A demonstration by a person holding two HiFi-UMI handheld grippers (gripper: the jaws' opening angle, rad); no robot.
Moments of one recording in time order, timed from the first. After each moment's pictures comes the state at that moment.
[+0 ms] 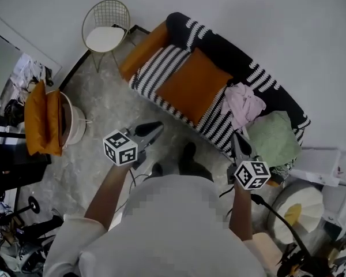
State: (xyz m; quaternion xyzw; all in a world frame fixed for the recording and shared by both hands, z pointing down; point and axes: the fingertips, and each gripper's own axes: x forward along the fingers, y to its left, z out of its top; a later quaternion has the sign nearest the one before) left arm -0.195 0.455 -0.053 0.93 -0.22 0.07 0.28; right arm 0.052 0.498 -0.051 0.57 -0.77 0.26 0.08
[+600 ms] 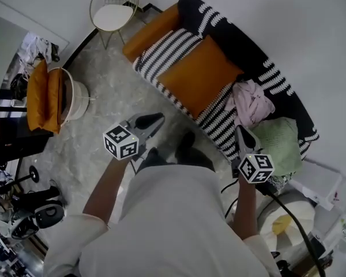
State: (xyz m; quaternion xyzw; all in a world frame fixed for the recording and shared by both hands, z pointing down) left arm -0.108 0.397 -0.003 0.91 -0.29 0.10 0.29; right arm 0.146 0.406 0.012 0.50 -0.80 0.30 0.12
